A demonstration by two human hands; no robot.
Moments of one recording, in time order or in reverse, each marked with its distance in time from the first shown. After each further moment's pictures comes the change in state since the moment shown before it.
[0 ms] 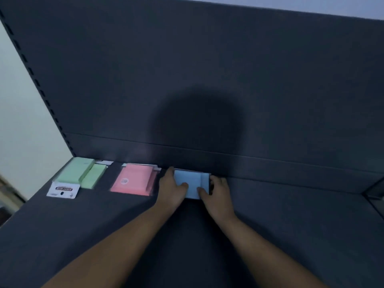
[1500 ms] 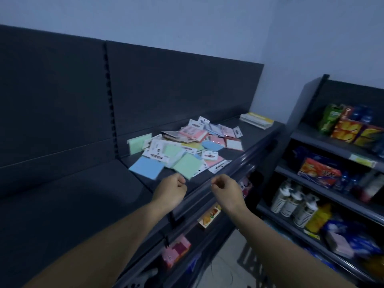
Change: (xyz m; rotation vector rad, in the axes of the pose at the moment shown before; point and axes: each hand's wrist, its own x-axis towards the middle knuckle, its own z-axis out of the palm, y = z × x) left_hand -0.326 0.188 0.372 0.262 -0.930 0.580; right_hand -0.306 0.192 -0.442 -0.098 0.745 0.486
